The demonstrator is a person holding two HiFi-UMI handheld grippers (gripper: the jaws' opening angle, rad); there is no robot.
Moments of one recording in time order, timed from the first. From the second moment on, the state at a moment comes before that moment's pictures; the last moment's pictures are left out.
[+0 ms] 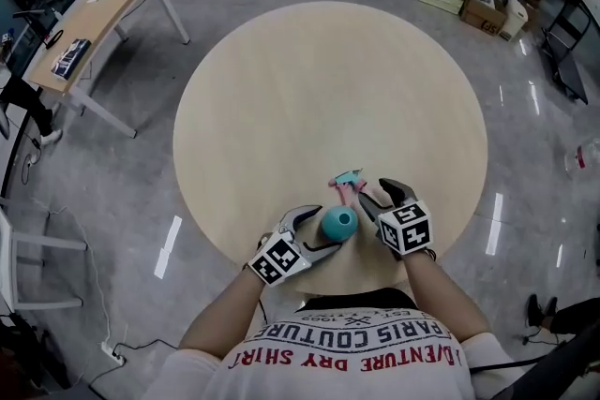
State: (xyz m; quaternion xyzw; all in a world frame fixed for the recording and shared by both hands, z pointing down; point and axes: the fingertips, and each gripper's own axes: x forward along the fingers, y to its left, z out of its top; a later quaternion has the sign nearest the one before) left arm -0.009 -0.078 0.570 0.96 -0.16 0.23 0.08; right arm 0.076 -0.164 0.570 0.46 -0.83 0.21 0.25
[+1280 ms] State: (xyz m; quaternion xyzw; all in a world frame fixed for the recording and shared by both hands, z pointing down) left arm 0.031 0.361 0.339 0.95 -0.28 0.11 0.10; right arm 0.075 0.368 0.346 0.32 -0.94 0.11 0.09
